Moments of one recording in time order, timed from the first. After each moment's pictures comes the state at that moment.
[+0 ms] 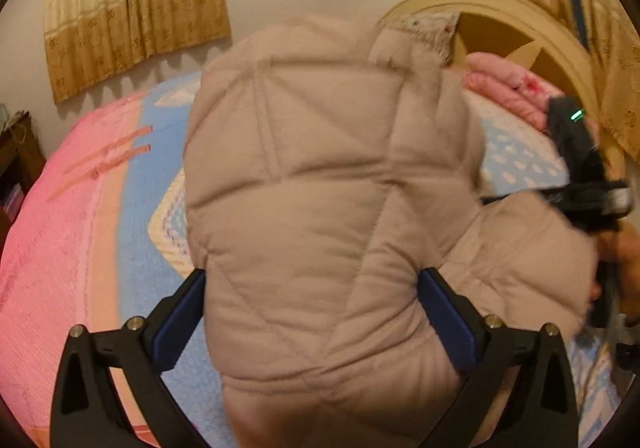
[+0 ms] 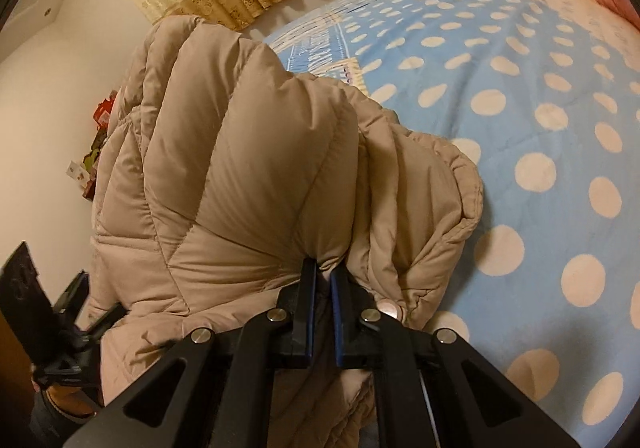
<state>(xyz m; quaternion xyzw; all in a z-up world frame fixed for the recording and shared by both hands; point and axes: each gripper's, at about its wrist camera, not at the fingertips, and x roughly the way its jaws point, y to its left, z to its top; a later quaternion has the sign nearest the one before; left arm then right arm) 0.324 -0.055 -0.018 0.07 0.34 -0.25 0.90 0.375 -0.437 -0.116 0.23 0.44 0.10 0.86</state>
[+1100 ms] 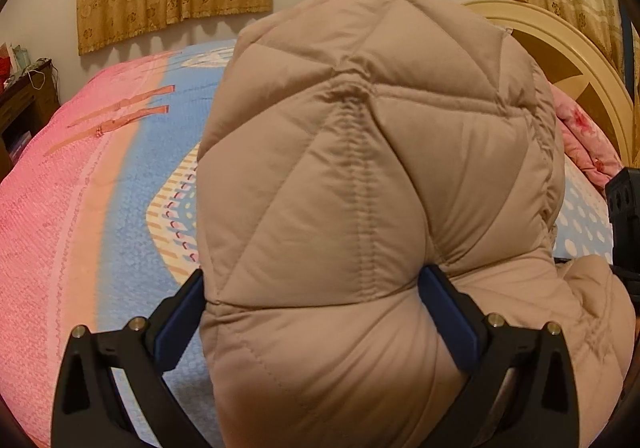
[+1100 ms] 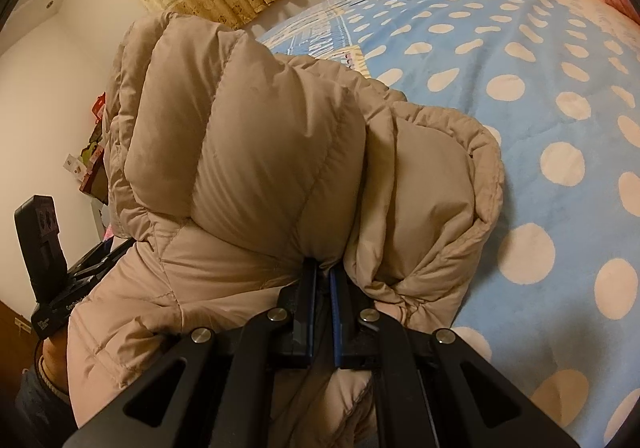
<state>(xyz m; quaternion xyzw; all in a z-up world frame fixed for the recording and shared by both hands) 0.399 -0.043 -0.066 0.01 0.40 -0.18 0.90 0.387 -0.427 -0.138 0.21 0.44 0.10 0.87</state>
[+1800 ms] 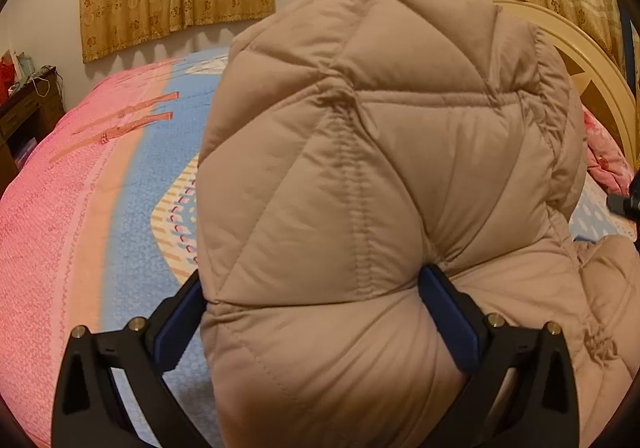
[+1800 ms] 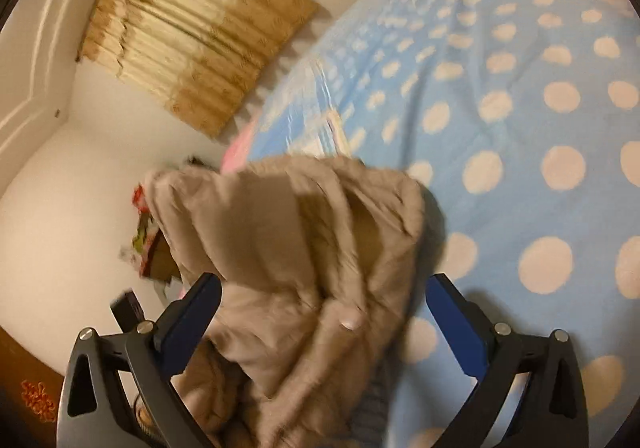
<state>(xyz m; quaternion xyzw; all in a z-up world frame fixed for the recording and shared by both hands) 0.398 -0.047 -0.068 0.02 0.39 -0.17 0.91 0.349 -0.504 -0.118 0.39 0.38 0.11 0.84</state>
